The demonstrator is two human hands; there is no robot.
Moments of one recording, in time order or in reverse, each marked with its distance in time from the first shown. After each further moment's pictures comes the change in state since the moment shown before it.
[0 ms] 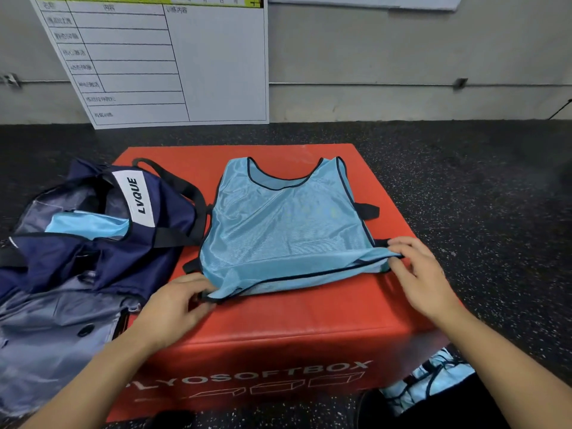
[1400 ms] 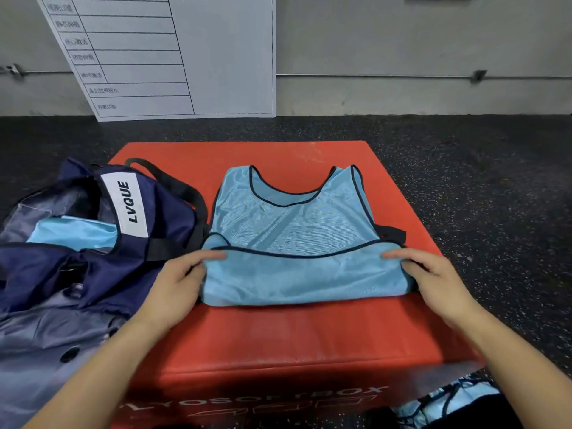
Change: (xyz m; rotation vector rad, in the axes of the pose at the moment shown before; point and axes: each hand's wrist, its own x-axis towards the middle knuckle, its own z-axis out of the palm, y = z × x) left_hand 0.061 -0.003 0.000 -0.504 0.240 -0.251; right_hand 0.037 0.000 0.011 0.384 -0.161 0.216
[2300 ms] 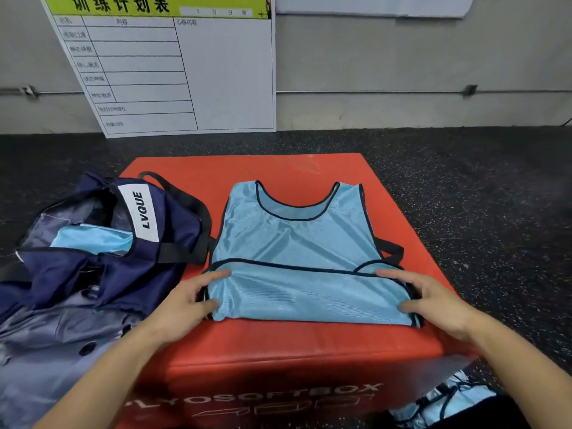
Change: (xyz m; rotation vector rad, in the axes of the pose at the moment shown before) left_hand -0.027 0.003 -0.009 0.000 -0.272 -0.079; right_hand -0.025 0.007 -0.025 -0.019 -0.363 0.211
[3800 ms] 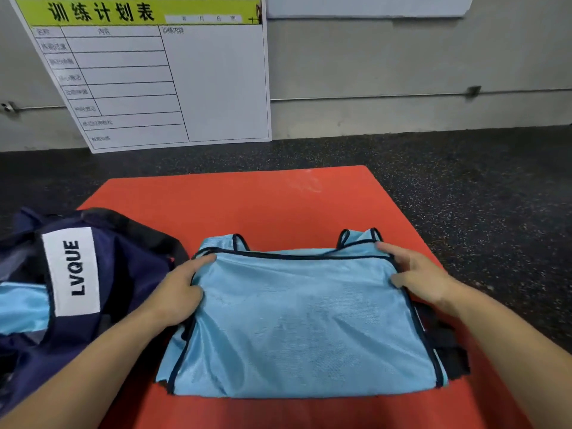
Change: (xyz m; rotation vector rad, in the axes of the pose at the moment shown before) left_hand 0.158 0.003 -0.021 0.262 0.192 -0.121; right_hand 0.164 -0.008 -0.034 0.103 0.124 0.090
